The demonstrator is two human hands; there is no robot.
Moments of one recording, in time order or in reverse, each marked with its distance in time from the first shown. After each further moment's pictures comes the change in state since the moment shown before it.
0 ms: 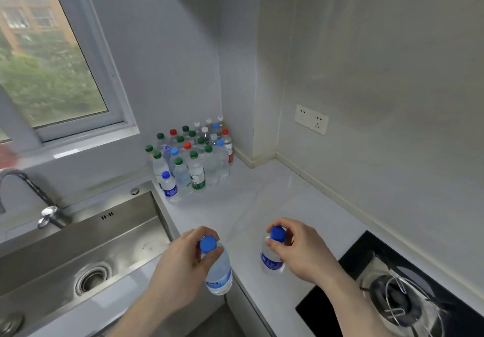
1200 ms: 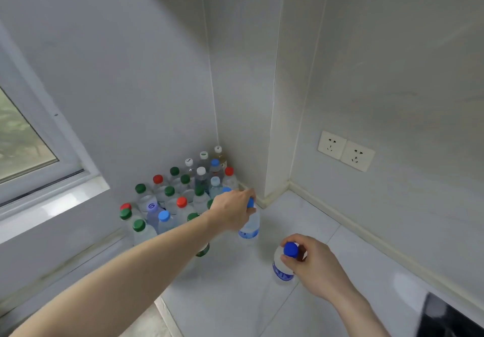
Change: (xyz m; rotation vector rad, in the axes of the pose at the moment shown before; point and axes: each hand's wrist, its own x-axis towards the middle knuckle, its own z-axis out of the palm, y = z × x) left_hand 0.453 -0.048 0.030 0.575 -0.381 0.288; right_hand 0.268 -0.028 0.040 -0.018 0.092 0.209
